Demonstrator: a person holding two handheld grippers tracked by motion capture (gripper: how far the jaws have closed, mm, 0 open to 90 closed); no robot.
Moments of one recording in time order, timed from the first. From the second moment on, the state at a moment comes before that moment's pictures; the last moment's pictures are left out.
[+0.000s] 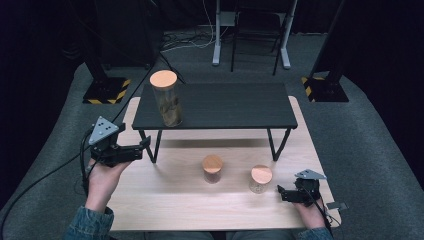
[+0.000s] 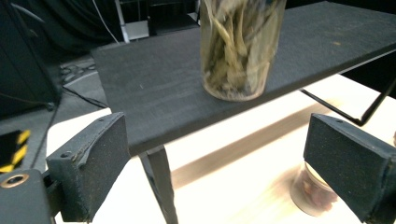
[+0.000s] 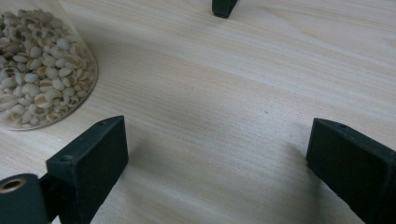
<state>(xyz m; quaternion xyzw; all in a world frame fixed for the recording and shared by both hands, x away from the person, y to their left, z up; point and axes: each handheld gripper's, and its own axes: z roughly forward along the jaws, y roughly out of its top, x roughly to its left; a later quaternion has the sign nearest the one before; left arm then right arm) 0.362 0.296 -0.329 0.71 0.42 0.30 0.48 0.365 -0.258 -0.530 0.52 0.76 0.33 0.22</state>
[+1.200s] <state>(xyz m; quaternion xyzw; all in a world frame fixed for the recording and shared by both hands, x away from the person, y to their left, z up) 0.355 0.293 -0.450 0.72 0.44 0.26 0.47 0.365 -0.259 -0.530 0.52 0.76 0.33 0.22</state>
